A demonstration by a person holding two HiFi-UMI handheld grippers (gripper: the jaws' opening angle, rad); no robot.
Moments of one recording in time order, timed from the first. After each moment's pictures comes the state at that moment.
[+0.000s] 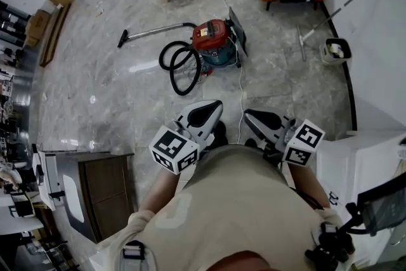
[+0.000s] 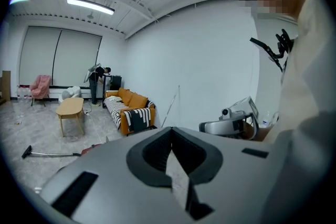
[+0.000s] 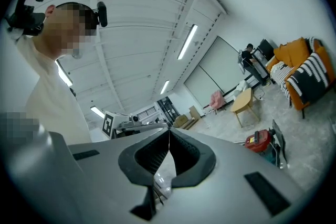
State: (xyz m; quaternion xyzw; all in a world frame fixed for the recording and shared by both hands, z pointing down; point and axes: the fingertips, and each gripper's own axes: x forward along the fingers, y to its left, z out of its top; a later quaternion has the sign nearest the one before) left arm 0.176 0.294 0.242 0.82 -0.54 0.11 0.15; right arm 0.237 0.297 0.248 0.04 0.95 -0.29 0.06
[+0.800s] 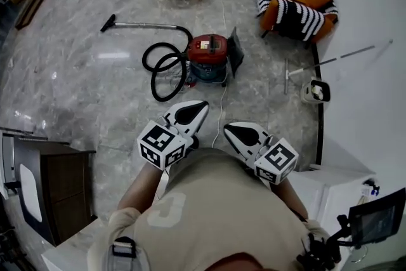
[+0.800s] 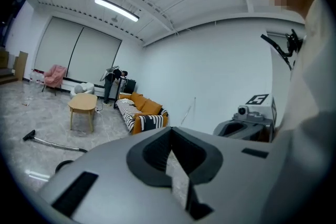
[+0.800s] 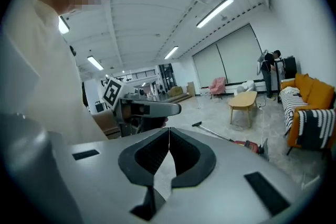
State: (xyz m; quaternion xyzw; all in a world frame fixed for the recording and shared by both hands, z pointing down) left arm 0.006 0.281 0.250 0.80 -0.58 0.02 0.17; right arm 0.073 0.312 0.263 0.04 0.98 -0.12 -0.14
